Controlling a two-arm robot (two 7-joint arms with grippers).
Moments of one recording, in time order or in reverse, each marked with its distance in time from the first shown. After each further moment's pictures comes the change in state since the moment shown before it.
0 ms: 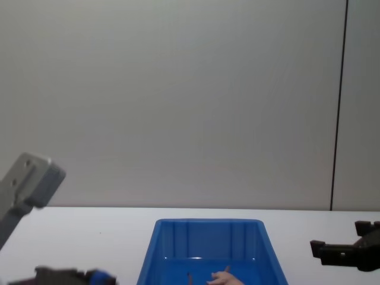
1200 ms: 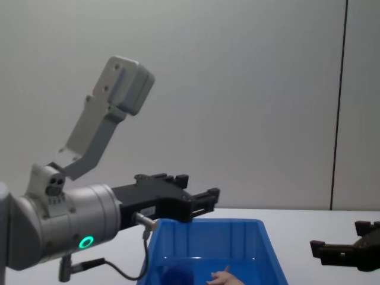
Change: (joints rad) left arm -0.185 -0.160 0.046 0.036 0.102 -0.091 -0.135; right arm 0.000 0.000 0.000 0.000 0.000 0.000 0.000
